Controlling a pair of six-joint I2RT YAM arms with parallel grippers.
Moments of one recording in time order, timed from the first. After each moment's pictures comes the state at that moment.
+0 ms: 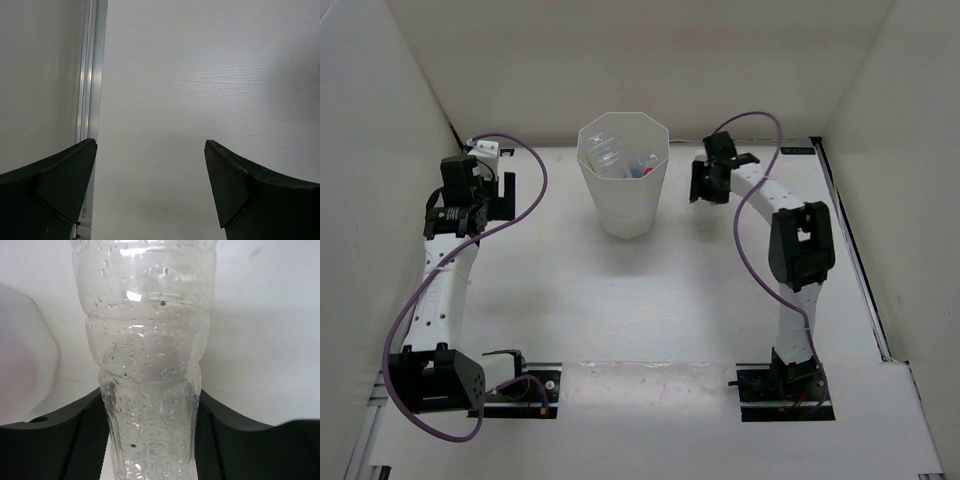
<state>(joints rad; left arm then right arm) 0.07 1.20 1.24 -0.64 -0.14 0.20 0.35 2.08 1.71 -0.63 0.02 0.32</state>
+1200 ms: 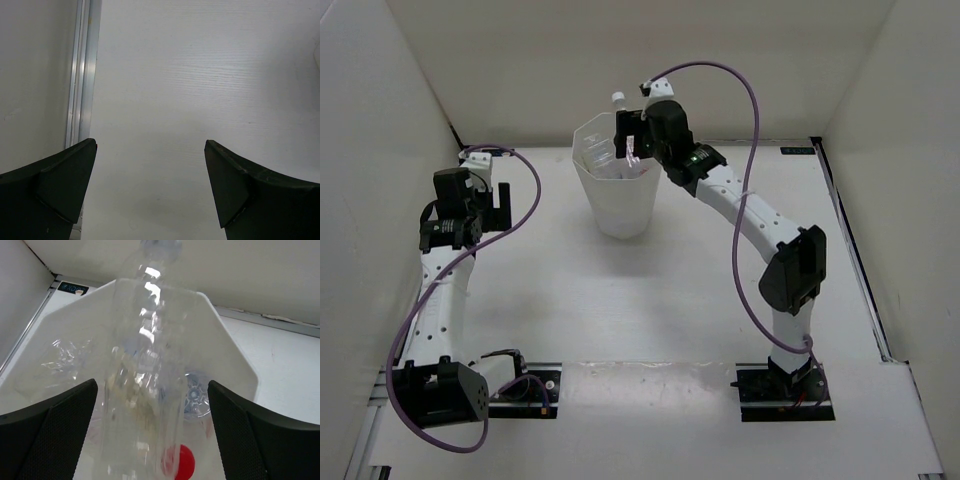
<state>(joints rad) 0.12 1.13 1.16 -0.66 -0.08 0.18 0.70 1.95 1.96 -0.31 0.20 0.25</state>
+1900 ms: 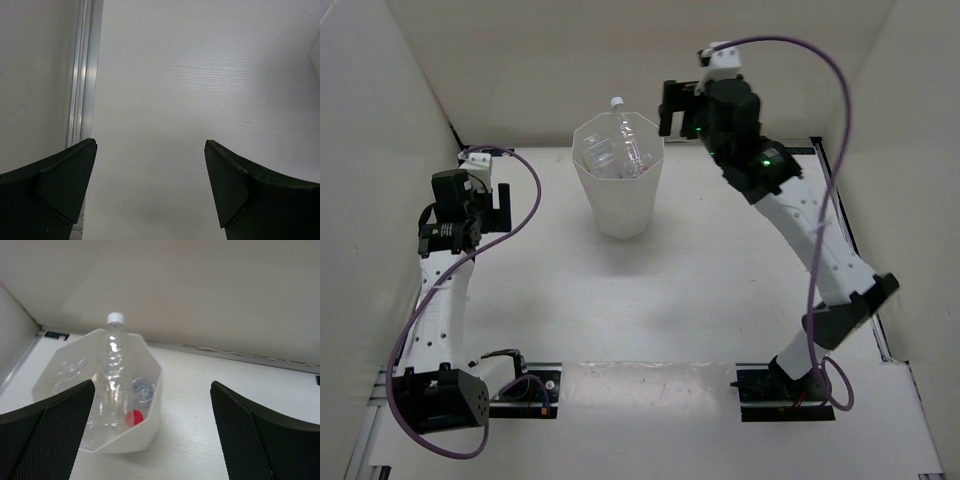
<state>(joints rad) 0.12 1.11 1.15 -0.66 -0.07 0.18 0.68 1.64 1.98 -0.47 0.36 0.14</state>
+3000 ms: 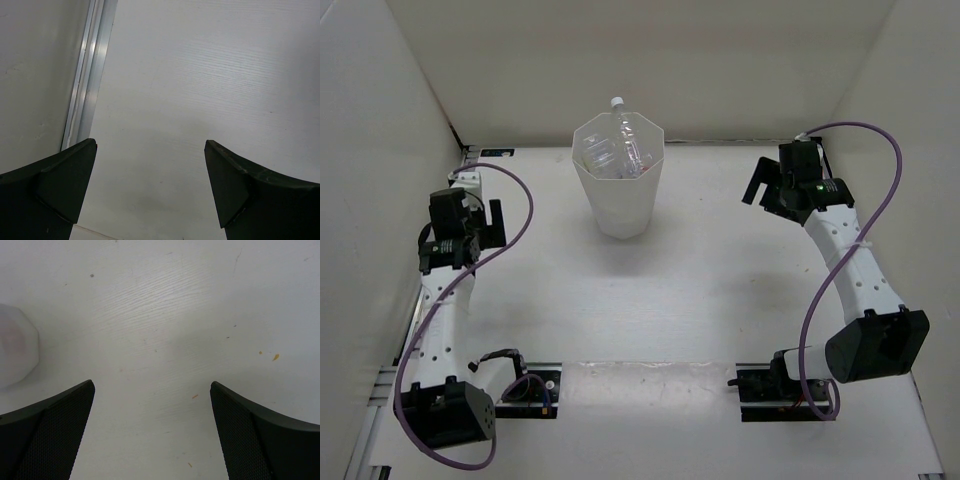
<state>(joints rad) 0.18 1.02 1.02 -0.66 -0.14 0.13 0.18 1.36 1.38 -0.84 0.18 0.45</state>
